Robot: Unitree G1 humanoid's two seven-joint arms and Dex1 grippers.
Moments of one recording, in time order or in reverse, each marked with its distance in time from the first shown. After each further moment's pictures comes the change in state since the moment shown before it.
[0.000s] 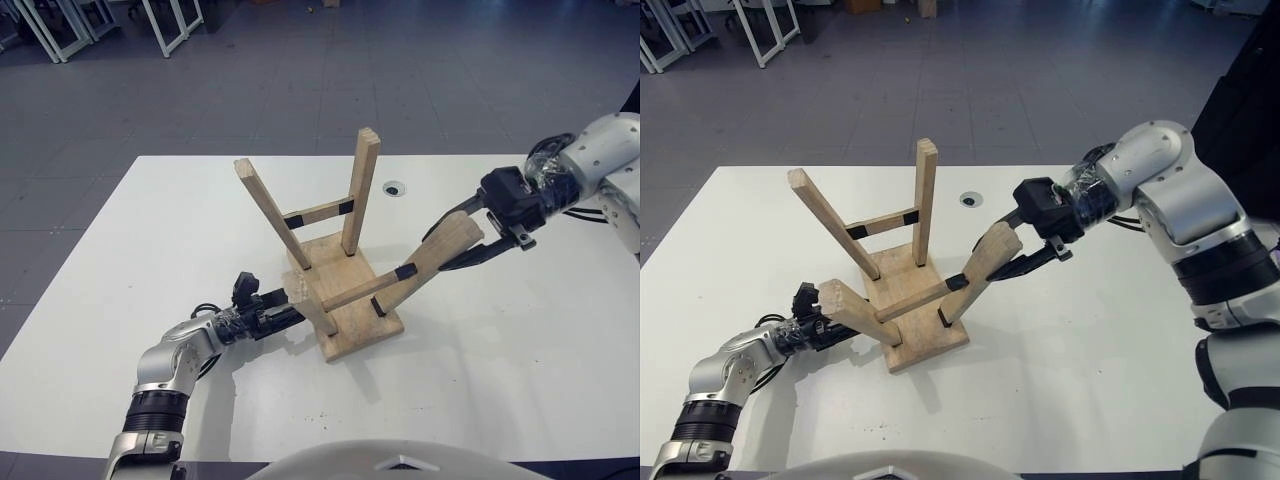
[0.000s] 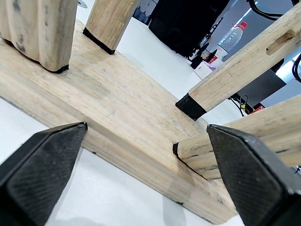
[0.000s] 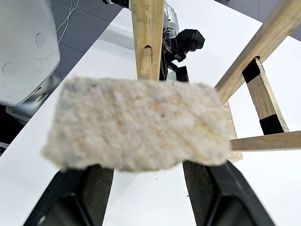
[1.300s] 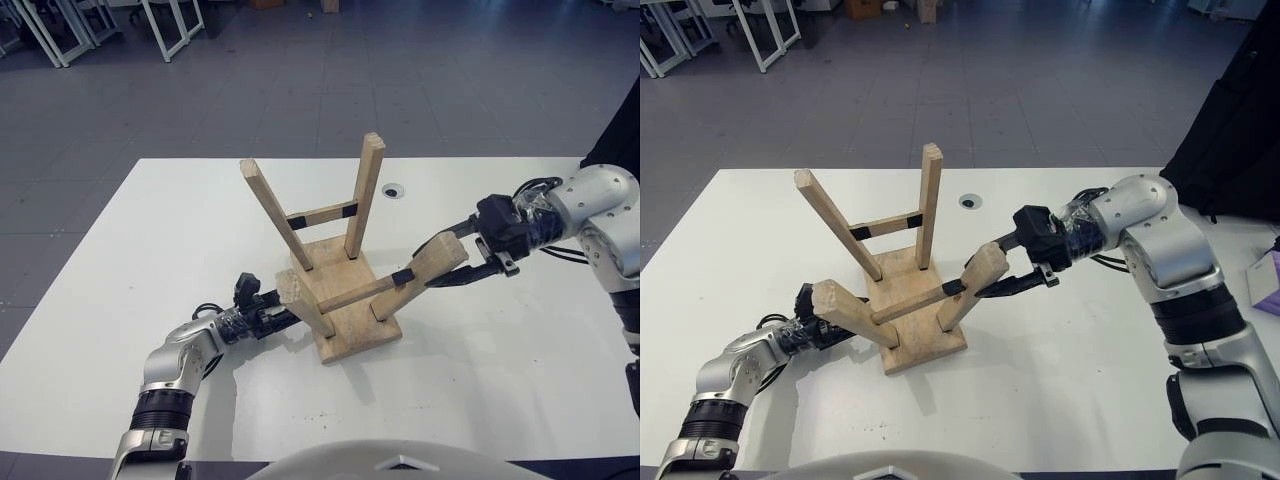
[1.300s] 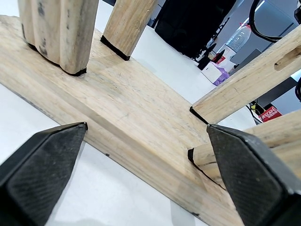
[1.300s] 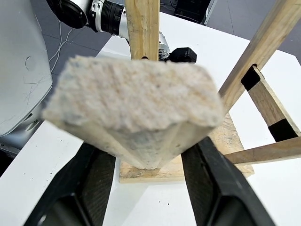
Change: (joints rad) left arm -0.011 -0.025 0.002 0.054 0.038 -0.065 0.009; right arm 0.261 0.128 -0.223 -0.118 -0.067 0.112 -0.043
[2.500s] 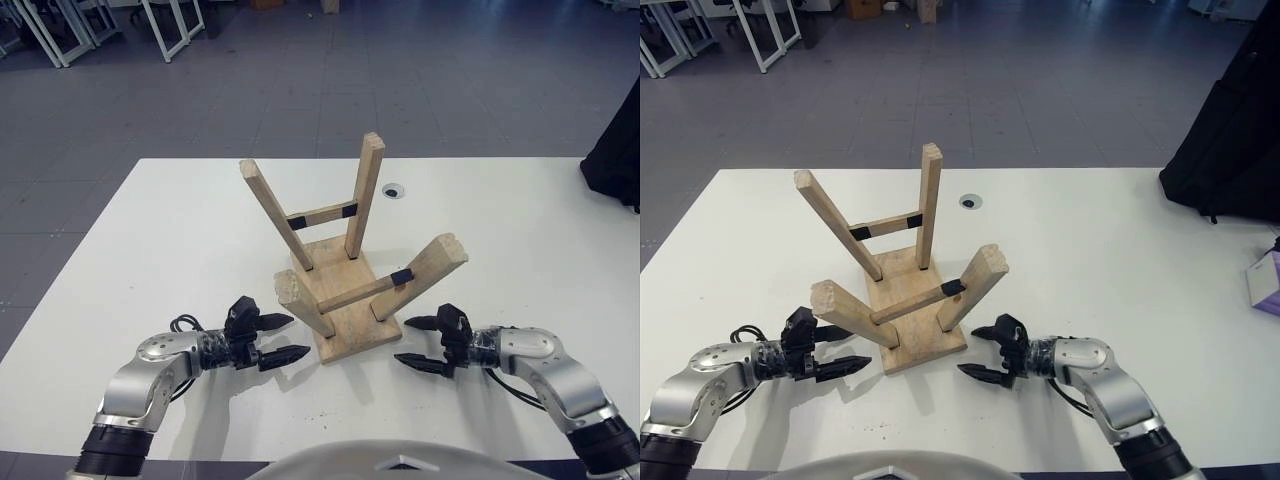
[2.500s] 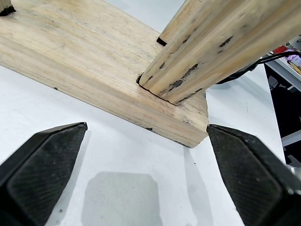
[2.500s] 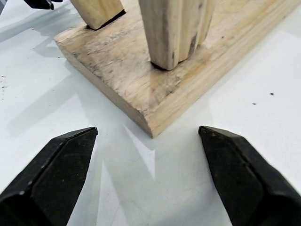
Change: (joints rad) left arm 0.205 0.213 -0.074 -0.371 0.058 0.063 0.002; right arm 0.720 0.229 -0.032 -0.140 -0.224 0.041 -0.633
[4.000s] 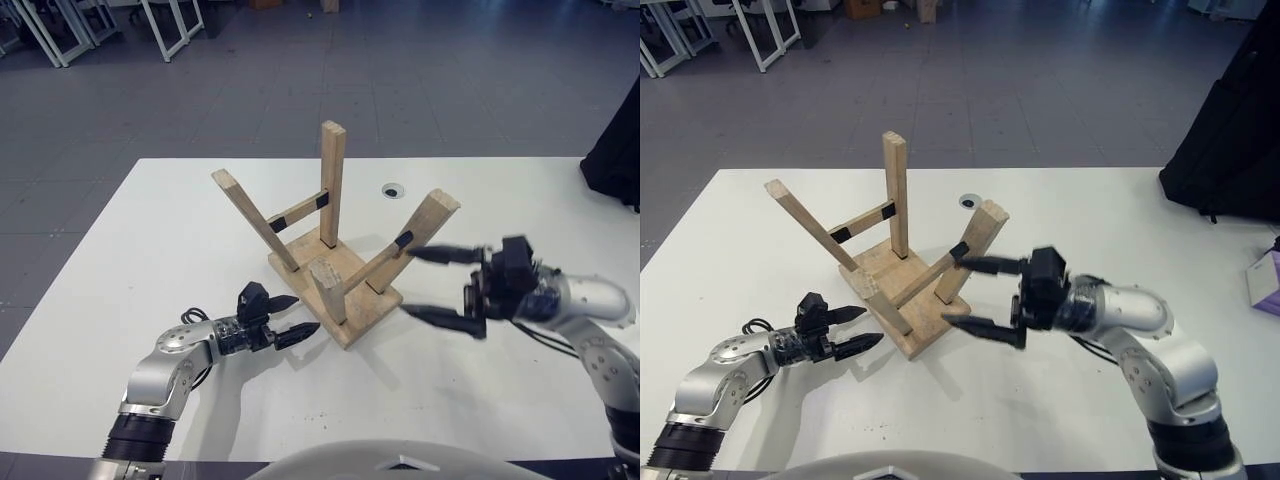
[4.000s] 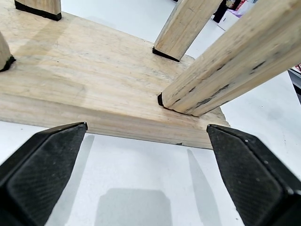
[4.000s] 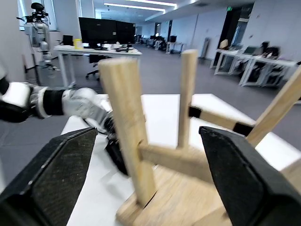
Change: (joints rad) left arm -0.068 -0.093 -0.020 0.056 0.012 -0.060 0.140; right arm -0.224 -0.012 -0.300 -0.434 0.477 0.112 -0.010
